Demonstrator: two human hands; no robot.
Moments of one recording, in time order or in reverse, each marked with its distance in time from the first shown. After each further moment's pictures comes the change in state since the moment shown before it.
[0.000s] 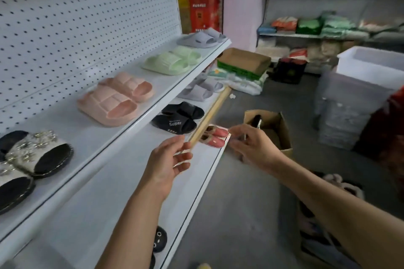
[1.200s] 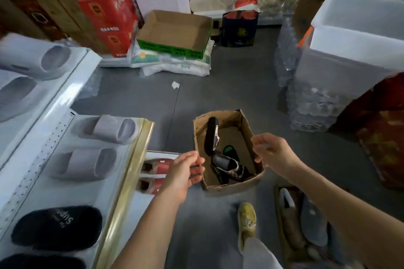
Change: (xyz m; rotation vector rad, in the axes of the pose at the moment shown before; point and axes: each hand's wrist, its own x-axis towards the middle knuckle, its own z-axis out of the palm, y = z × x) left_hand 0.562 -0.108 0.419 0.264 -0.196 -0.459; right_hand 0.413 0.382 -0.294 0.073 0.267 0.561
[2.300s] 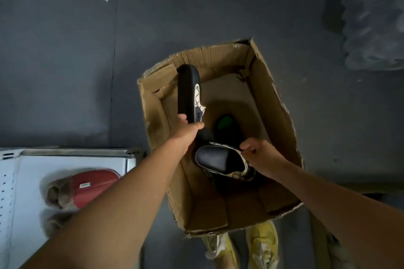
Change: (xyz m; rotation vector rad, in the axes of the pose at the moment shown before) left_hand 0.602 -0.176 0.125 0.638 0.091 -0.259; right_hand 0.414 0.380 0.181 -0.127 -0.380 0.488
